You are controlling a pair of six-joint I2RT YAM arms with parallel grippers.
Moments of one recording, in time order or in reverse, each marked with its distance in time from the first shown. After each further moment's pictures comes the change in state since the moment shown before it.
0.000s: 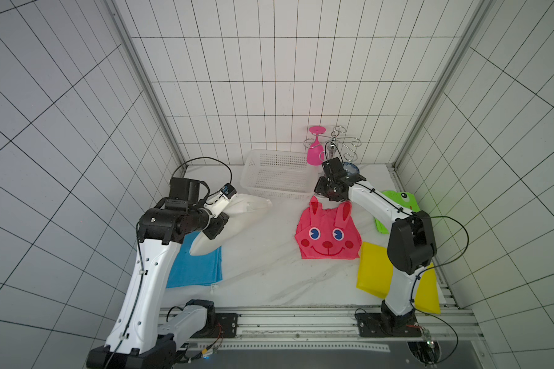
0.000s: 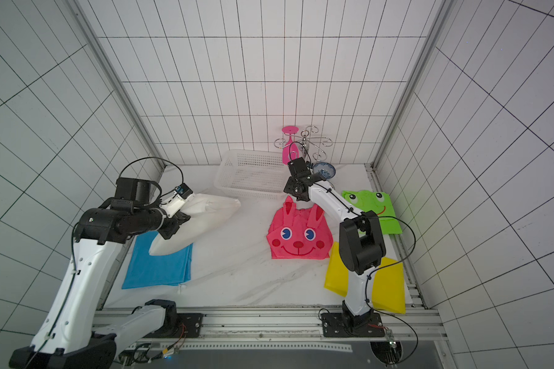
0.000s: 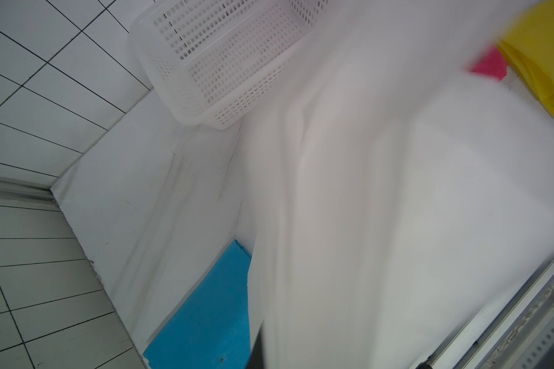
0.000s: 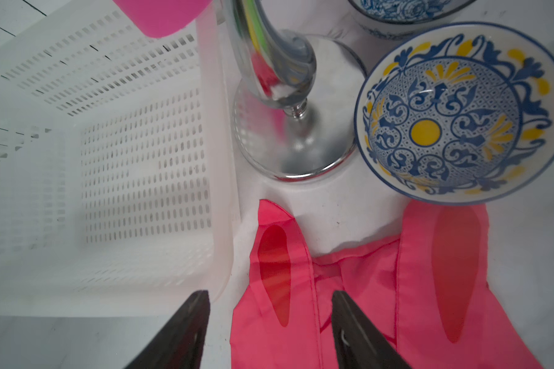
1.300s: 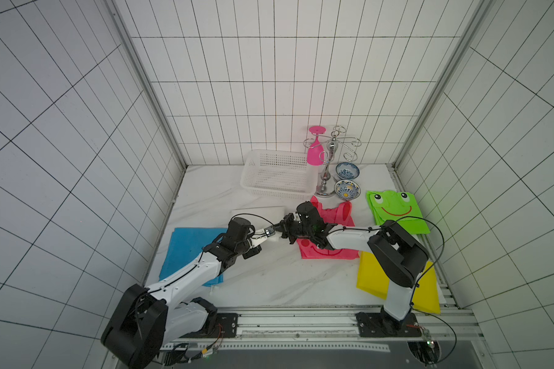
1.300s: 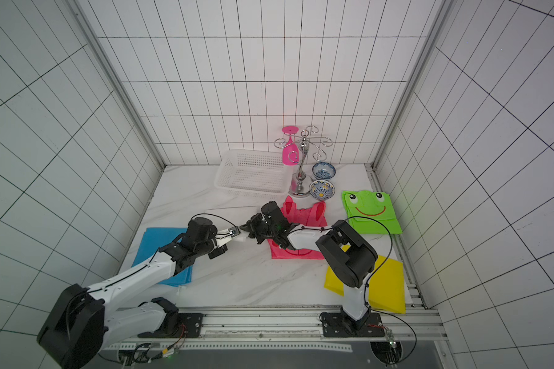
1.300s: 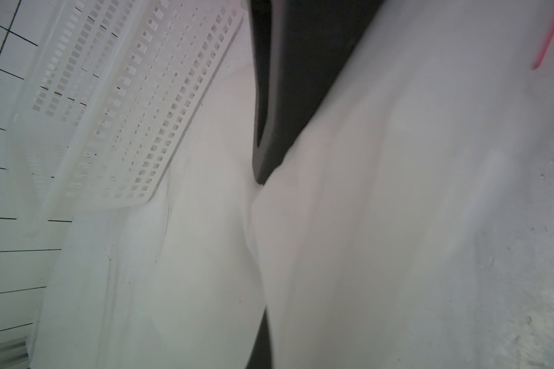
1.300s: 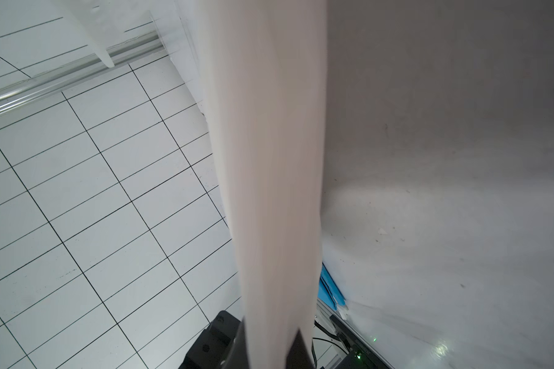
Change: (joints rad) left arm -0.386 0.063 -0.858 1.067 -0.278 0.145; right arm 0.348 -0.078 -0.651 1.005 -0.593 1.015
